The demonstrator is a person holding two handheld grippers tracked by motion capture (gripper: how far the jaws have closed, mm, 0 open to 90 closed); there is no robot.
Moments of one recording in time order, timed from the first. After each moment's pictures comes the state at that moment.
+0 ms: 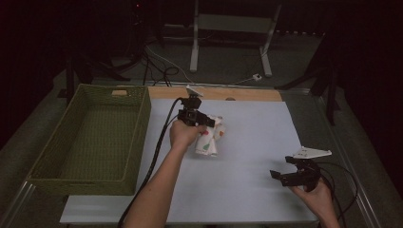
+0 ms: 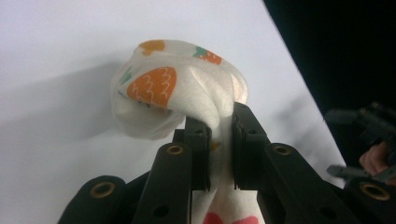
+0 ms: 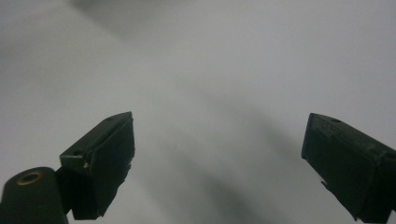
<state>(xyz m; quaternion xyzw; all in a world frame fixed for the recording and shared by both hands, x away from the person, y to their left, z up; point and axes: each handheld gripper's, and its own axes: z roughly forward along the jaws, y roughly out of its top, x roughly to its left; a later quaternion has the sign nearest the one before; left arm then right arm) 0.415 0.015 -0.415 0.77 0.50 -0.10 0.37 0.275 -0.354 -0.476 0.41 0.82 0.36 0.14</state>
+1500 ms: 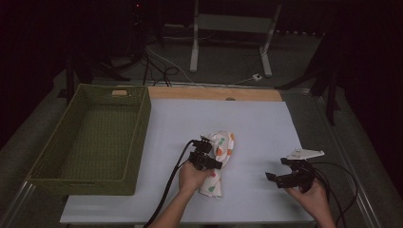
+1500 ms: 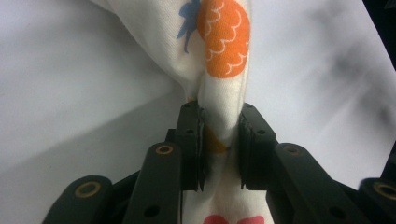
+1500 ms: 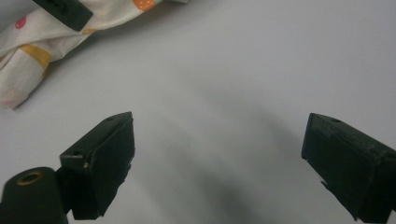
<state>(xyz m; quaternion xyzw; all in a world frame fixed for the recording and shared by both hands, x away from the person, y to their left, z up) 0.339 -0.015 -0.505 0.81 0.47 -0.10 0.33 0.276 -0.340 -0.482 0.41 0.83 0.35 0.13</state>
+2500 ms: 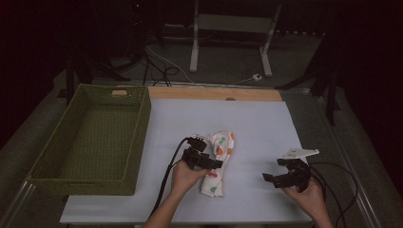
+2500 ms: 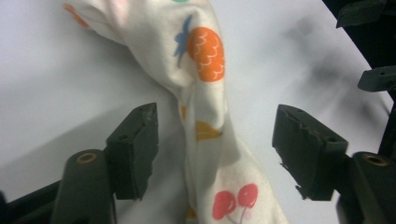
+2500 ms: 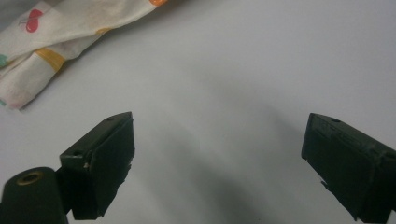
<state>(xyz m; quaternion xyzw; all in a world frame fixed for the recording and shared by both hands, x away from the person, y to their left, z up) 0.333 0.009 -0.490 0.81 0.43 -0.07 0.38 0.280 -0.334 -0.488 0.40 0.84 0.34 0.11</state>
